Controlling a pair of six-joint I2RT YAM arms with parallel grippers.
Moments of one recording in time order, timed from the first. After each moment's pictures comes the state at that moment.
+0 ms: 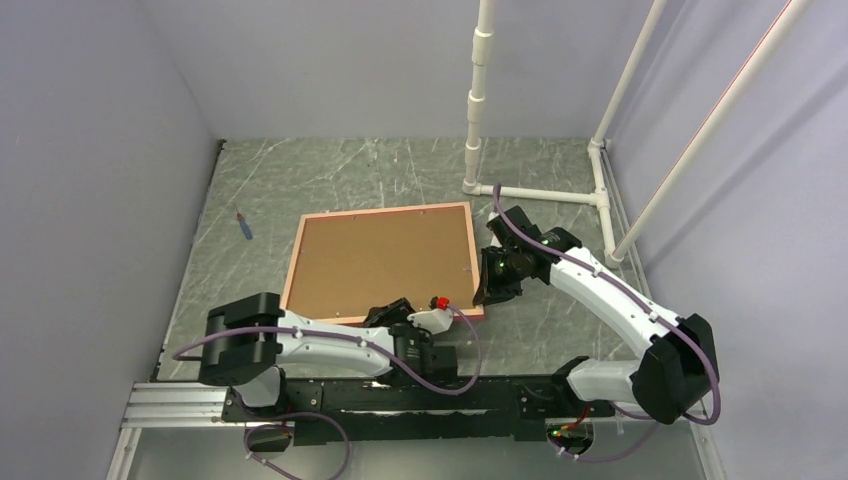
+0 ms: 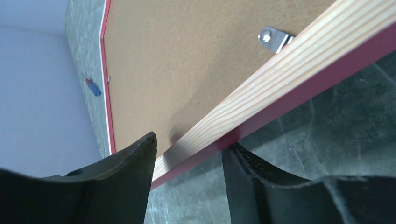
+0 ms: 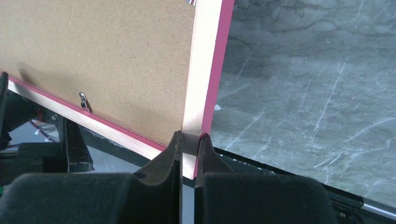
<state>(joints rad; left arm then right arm) -1.49 1.67 1.03 -0.96 -1.02 -0.63 0.56 1.26 0.97 -0.89 -0.21 0.57</state>
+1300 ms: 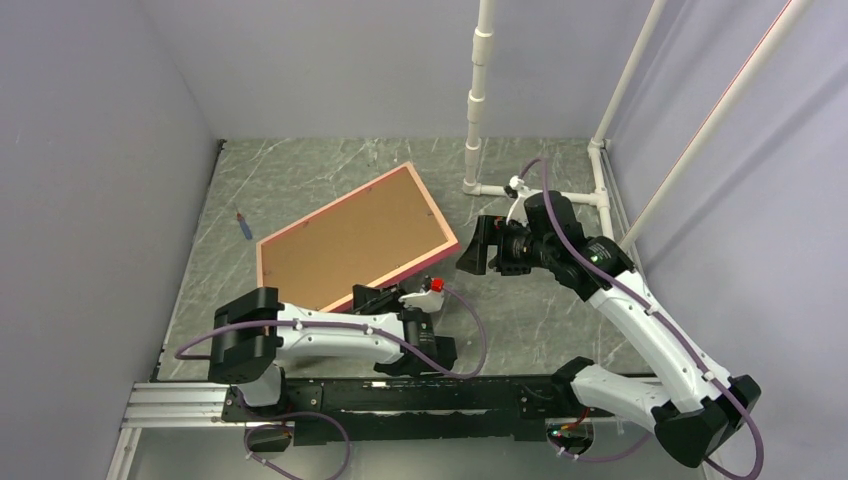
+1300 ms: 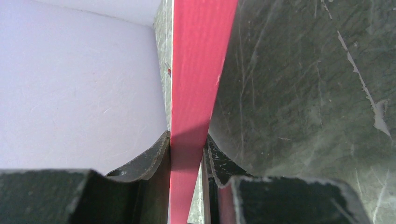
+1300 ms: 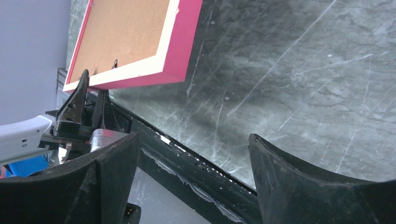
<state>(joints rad) -1.45 1.69 1.20 -1.47 -1.22 -0.87 0.55 1.03 1.09 -0.77 -0.25 0.55</state>
